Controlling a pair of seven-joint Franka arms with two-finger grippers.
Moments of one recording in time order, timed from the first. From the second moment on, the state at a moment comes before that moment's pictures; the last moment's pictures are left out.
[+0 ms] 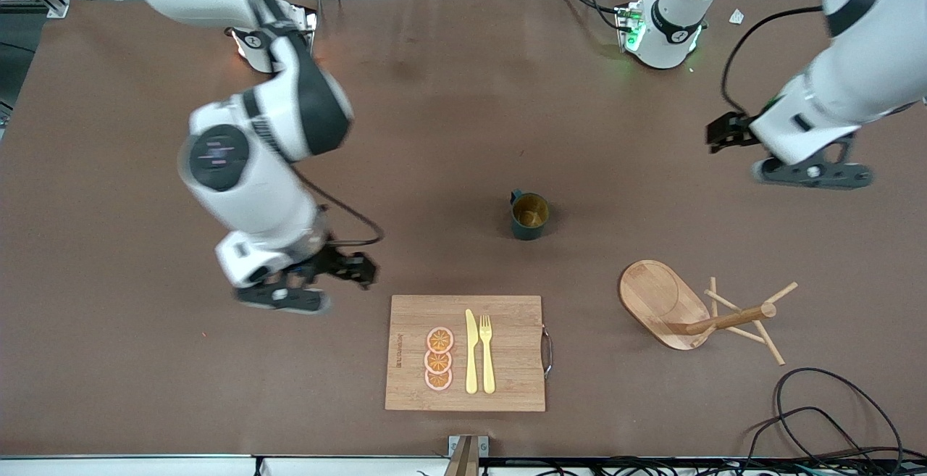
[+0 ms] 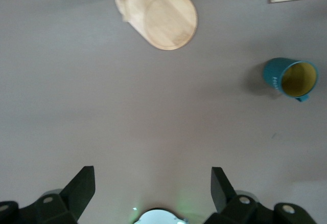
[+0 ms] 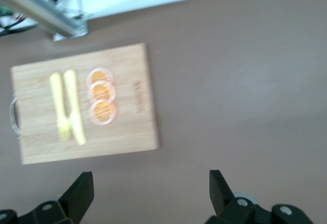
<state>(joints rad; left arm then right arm) -0.09 0.11 -0.18 -1.55 0.04 1.48 -0.16 0.43 0.58 -0.09 -1.16 0.08 1.91 0.49</state>
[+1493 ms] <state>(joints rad) -0.80 0.51 -0.19 -1.57 0.48 1.78 -1.82 0.01 0.00 -0.09 -1.57 0.01 1.71 0.03</state>
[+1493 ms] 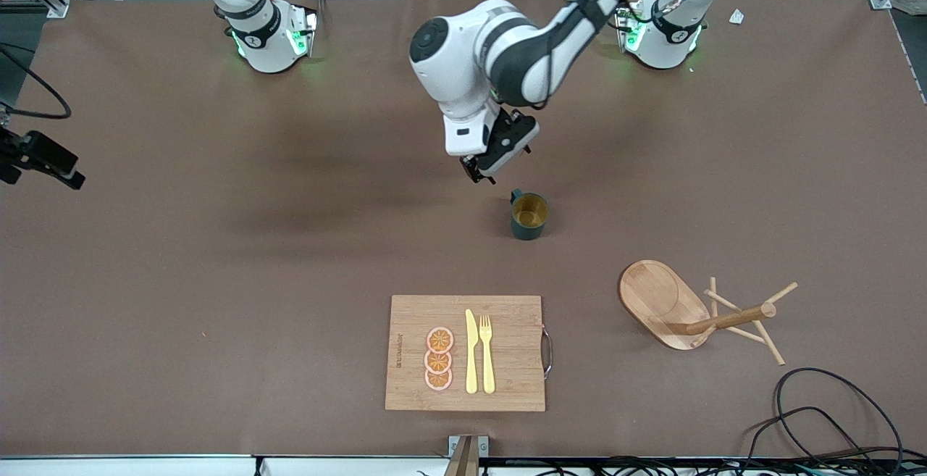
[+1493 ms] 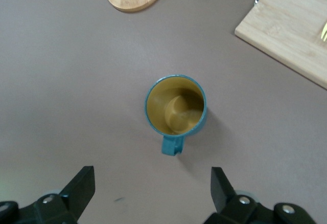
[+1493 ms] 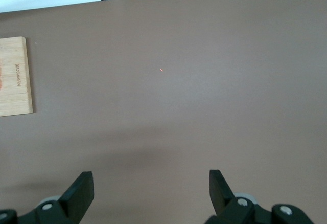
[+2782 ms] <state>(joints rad) -0.89 0.63 -0.23 -1.82 1.00 1.90 -2.30 0.01 -0.02 -0.08 -1.57 0.01 1.70 0.03</state>
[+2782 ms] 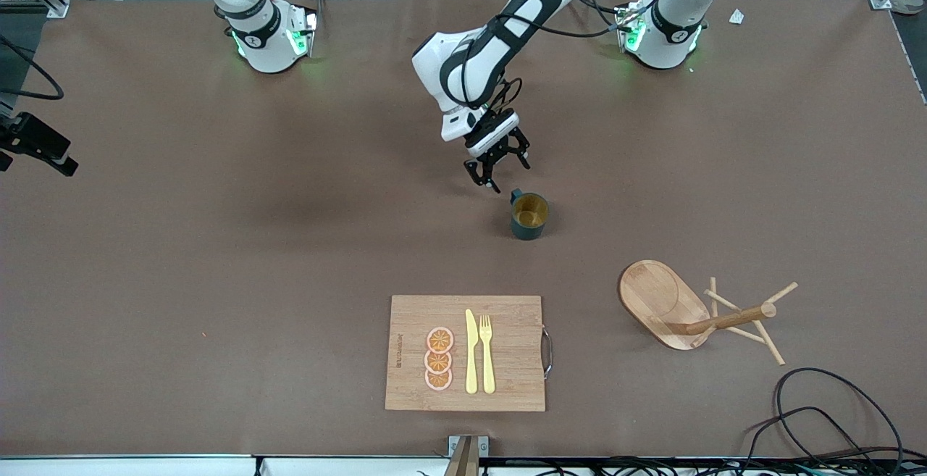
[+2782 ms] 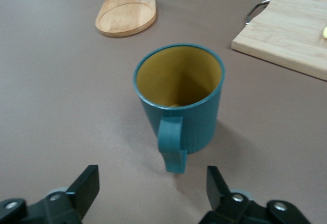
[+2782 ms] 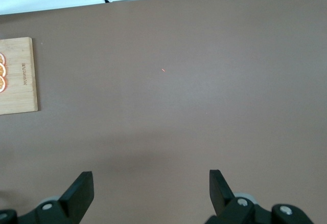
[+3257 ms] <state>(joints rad) -0.87 0.63 -0.22 -1.83 1.06 1.95 -2.30 0.01 -0.02 -0.08 -1.57 0.01 1.69 0.03</state>
